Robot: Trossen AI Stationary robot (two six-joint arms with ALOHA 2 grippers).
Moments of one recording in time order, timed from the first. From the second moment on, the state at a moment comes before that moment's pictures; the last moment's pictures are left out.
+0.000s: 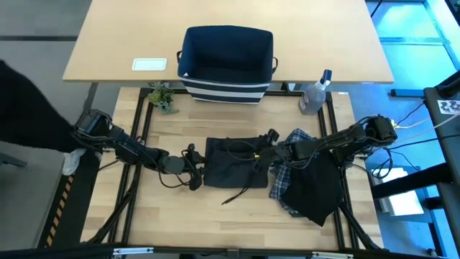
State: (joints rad) left arm -0.31 1.49 0.36 0.71 -0.51 -0.42; right arm 0.18 1.52 0.81 -0.10 0.57 0.36
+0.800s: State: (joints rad) left arm -0.48 1.51 0.71 0.14 -0.49 0.01; right arm 0.49 1.63 0.90 -0.16 0.38 0.20
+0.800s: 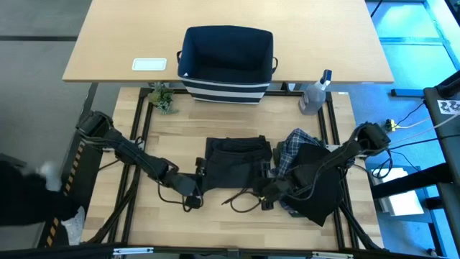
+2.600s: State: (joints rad) left arm -0.34 2.01 1.12 -0.26 -0.64 0.06; right arm 0.46 1.55 0.90 -0.13 0.89 -0.01
